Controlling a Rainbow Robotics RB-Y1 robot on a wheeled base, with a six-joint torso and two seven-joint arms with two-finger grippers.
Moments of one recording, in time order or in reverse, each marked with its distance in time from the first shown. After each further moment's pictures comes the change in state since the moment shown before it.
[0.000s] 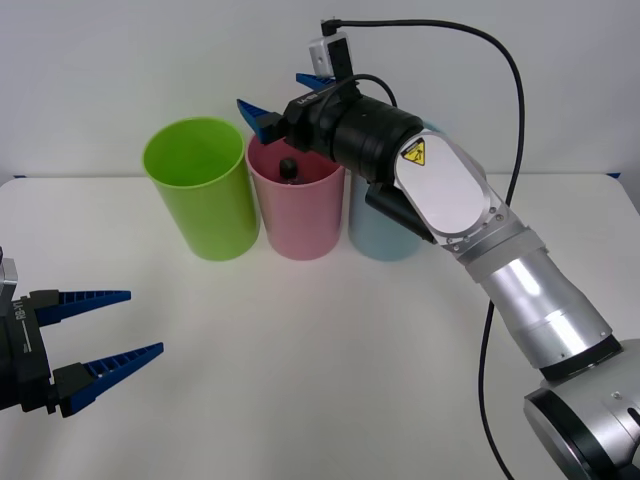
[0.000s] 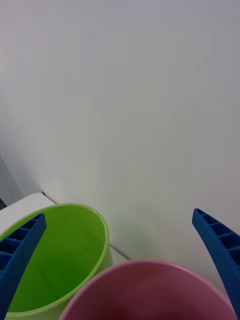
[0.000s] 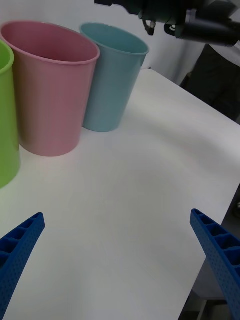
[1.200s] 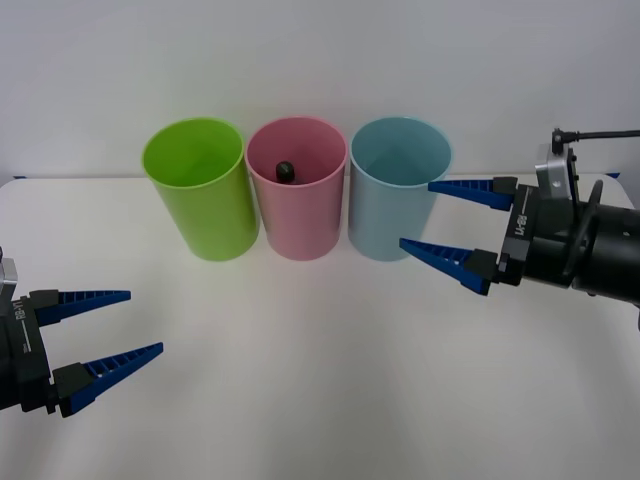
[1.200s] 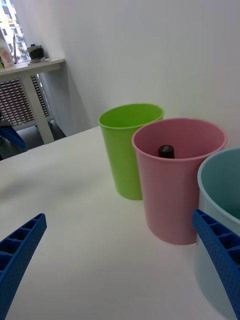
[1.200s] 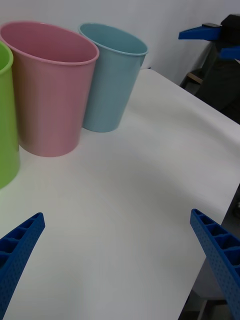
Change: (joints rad) right arm 0.670 -0.271 -0.496 -0.563 -0.521 -0.784 0.362; left arm 0.000 0.000 0.000 0.000 0.000 0.000 0.000
